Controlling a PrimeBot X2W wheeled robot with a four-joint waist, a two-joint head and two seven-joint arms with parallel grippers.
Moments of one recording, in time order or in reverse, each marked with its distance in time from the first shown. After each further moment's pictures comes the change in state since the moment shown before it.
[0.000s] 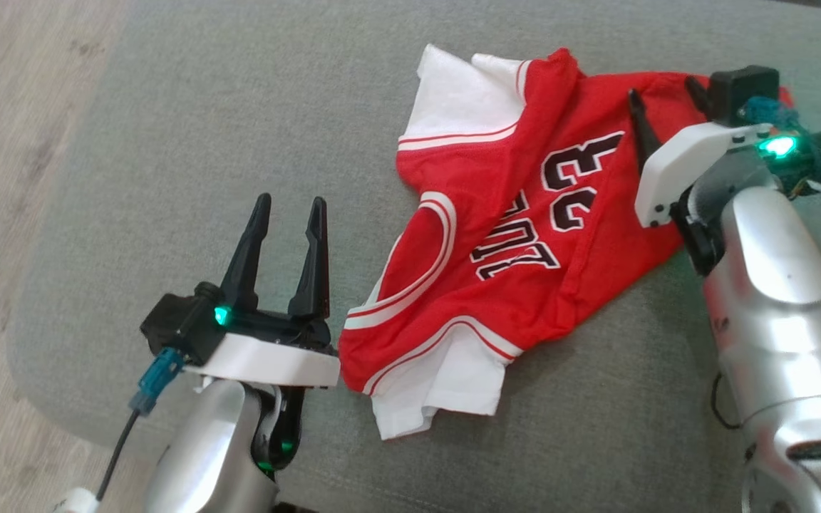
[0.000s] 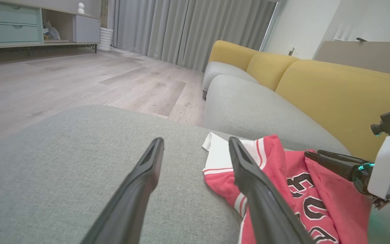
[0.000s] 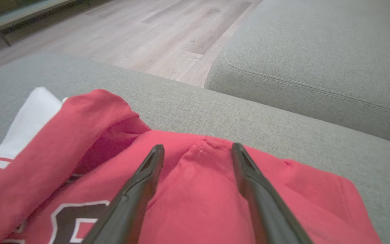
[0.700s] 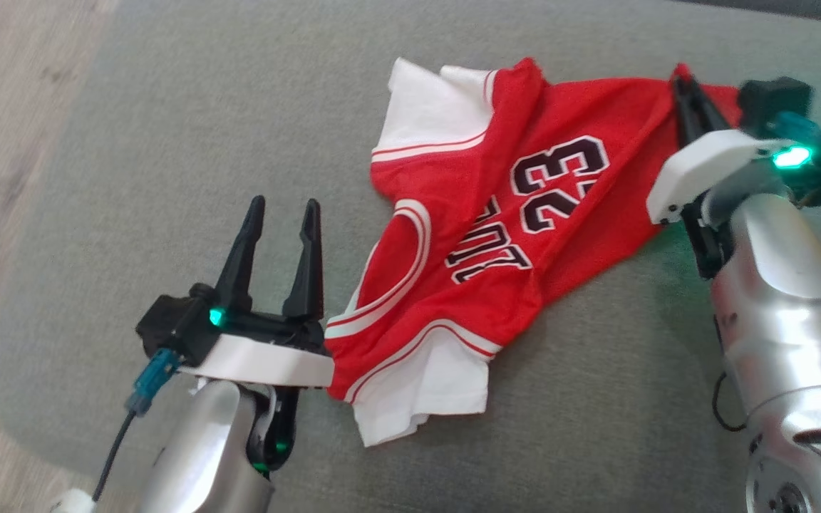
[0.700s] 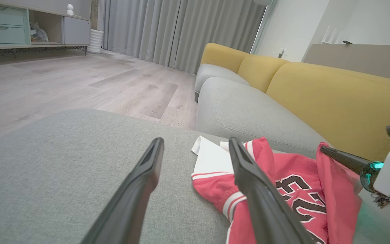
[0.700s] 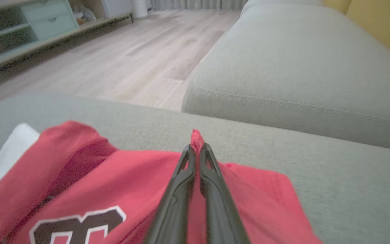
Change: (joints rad) left arm 0.001 -0.006 0.027 0.019 0.019 -0.015 0.000; right arm -0.047 -0.004 -0.076 0.146 0.012 0.000 -0.199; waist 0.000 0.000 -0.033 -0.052
